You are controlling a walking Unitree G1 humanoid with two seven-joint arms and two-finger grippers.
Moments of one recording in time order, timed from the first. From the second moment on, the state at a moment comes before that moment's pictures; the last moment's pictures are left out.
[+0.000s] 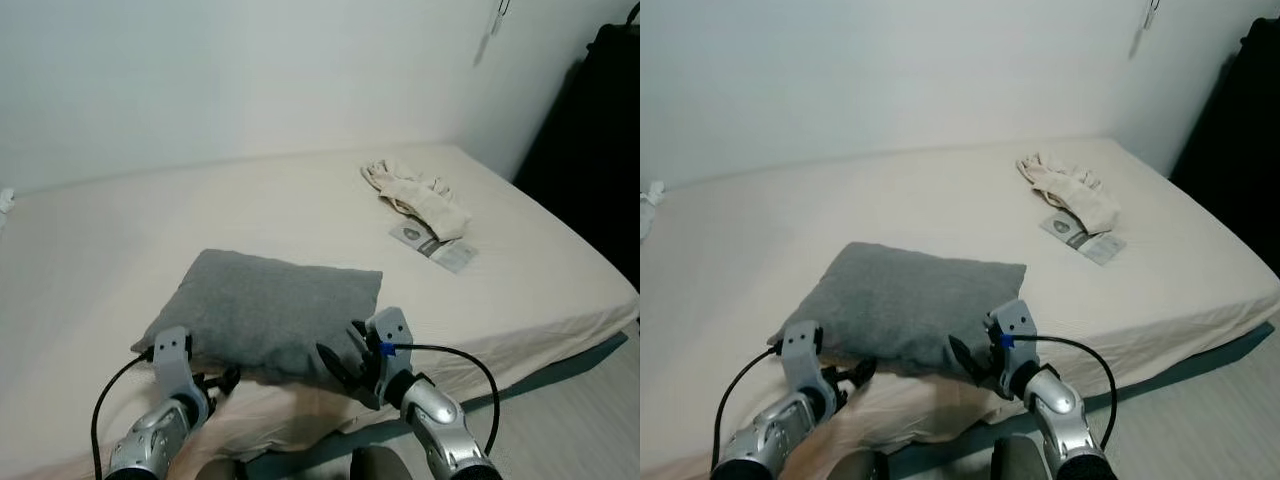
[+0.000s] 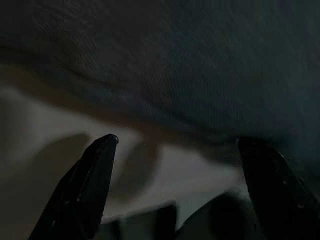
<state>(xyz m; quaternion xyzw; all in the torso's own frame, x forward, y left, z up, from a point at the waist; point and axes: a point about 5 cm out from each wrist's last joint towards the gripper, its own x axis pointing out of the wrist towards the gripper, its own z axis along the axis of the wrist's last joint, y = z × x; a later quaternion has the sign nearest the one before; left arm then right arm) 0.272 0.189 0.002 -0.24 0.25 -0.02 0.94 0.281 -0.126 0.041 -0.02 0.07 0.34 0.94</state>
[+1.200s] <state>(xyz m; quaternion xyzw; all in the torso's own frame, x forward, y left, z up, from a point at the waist) 0.251 0.164 0.045 -0.47 0.13 -0.21 0.85 0.265 -0.135 0.066 -0.02 0.10 0.50 0.86</state>
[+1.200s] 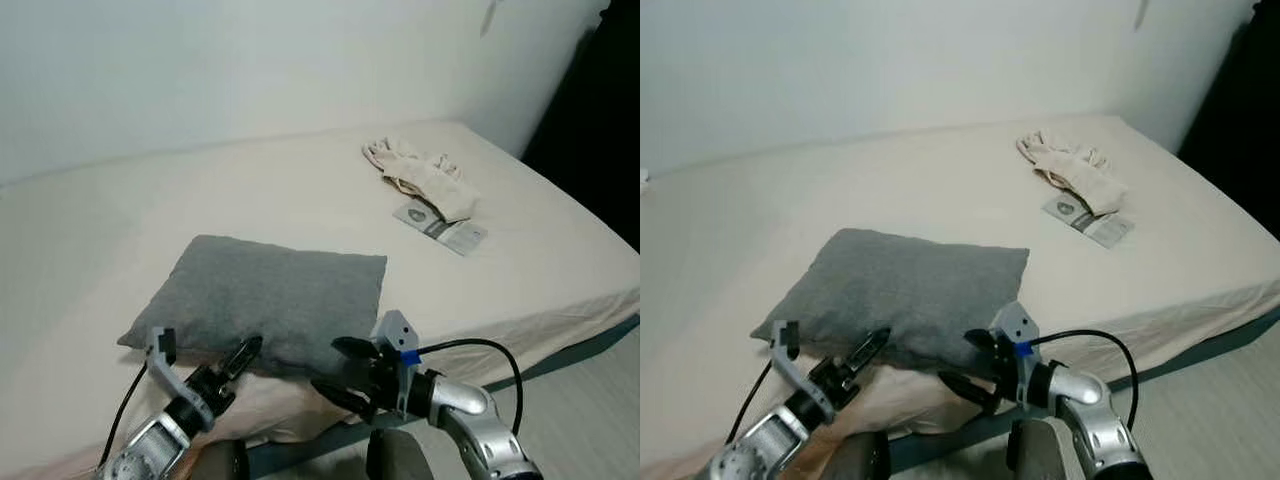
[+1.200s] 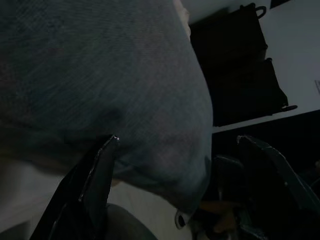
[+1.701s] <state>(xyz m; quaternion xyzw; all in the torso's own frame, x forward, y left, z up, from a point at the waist) 0.269 0.162 0.008 -0.40 0.21 -0.09 0.89 0.260 -0.131 0.081 -0.04 0.10 0.52 0.85</state>
